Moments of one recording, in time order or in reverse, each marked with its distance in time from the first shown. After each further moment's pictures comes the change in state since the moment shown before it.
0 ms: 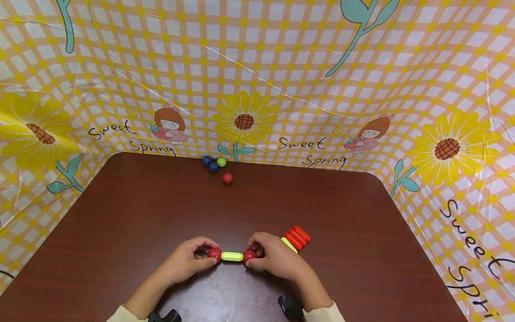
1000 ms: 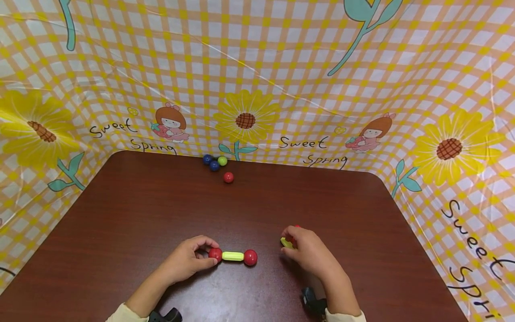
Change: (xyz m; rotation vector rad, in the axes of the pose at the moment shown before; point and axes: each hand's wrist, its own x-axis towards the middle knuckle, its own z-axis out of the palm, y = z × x) left_hand 0.001 -0.002 -0.001 0.017 -0.010 -0.012; right_hand -0.034 0.014 -0.047 -0.235 0.164 0.137
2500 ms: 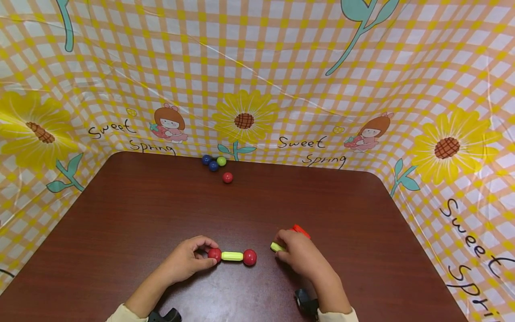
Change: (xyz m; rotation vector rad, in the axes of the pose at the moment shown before) left_hand -0.002 0.005 -0.001 0.022 0.000 0.006; right_hand 0.004 0.000 0.018 -0.008 -0.003 -0.083
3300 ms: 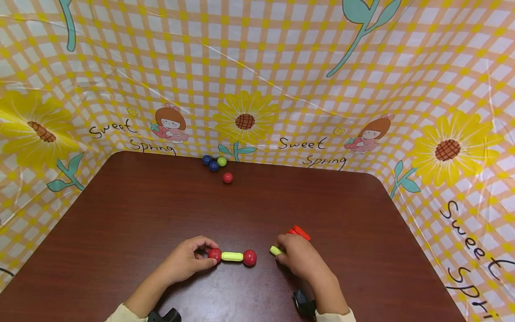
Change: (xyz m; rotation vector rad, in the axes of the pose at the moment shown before) left_hand 0.001 -0.002 0.001 -0.011 0.005 0.002; right_hand 0.001 -0.002 0.004 -0.077 -0.030 0.018
